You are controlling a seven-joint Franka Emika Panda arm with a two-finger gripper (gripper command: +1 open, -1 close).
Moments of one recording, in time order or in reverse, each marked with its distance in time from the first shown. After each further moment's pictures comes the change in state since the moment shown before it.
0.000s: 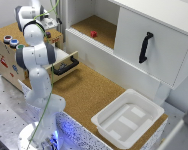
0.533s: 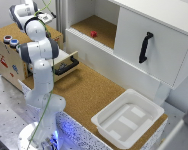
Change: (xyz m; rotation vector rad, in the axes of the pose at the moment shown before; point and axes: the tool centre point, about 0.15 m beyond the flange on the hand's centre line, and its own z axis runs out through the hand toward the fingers) arm 0.001 0.007 0.015 0.036 -0.065 -0.113
